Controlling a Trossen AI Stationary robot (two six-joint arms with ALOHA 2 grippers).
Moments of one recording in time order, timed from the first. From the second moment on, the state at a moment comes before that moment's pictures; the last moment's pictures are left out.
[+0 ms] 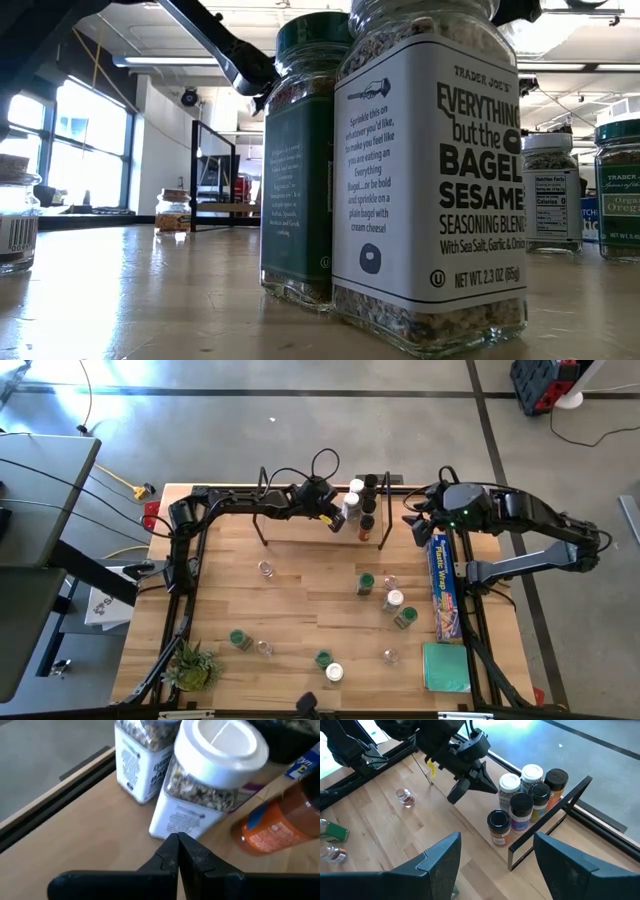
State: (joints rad) left arm 0.45 2.00 1.37 -0.03 0.00 -0.25; right arm -0.14 1.00 1.33 -1.04 0.36 0.47
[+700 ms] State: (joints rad) left arm 0.47 2.03 1.37 0.14 -0.04 -0.26; right arm -0.14 1.00 1.33 -1.05 0.33 0.52
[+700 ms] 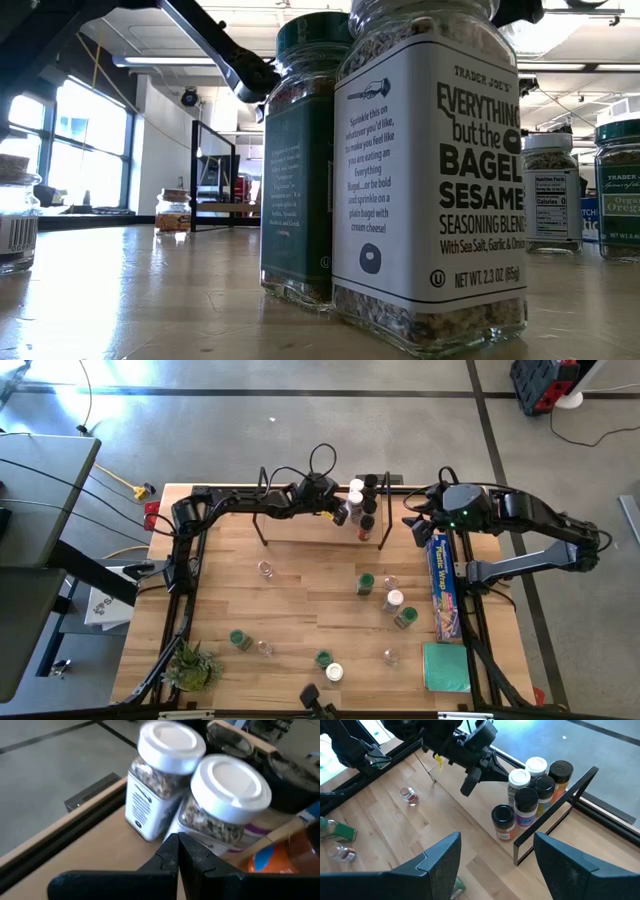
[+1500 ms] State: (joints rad) left arm 0.44 1.90 1.43 0.04 -0.01 0.03; right arm -0.14 1.00 1.33 -1.05 0.37 0.47
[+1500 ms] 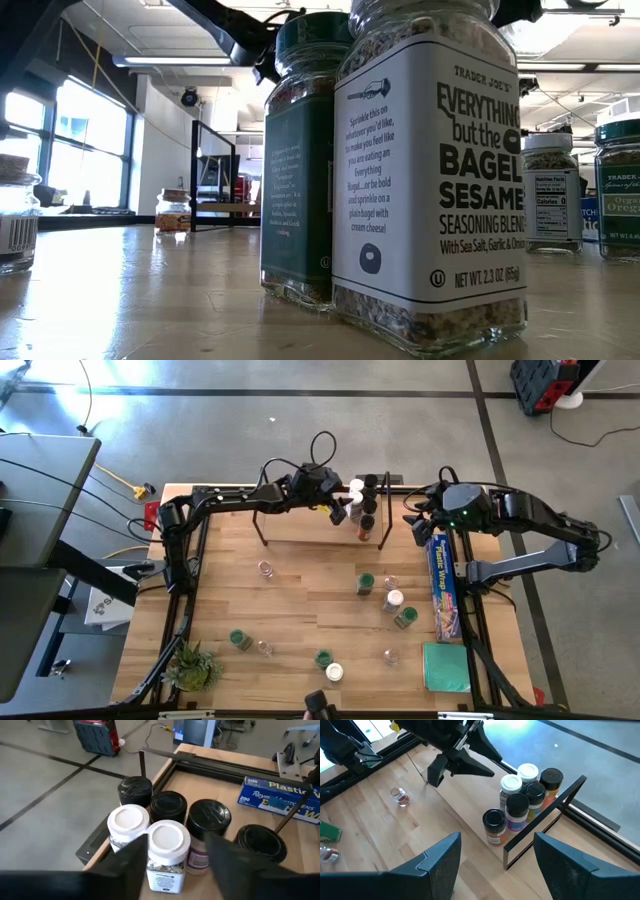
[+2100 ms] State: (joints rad) left arm 0.41 2.00 1.43 0.15 -0.16 -0.04; right arm -0.14 1.00 1.33 -1.05 0.36 0.46
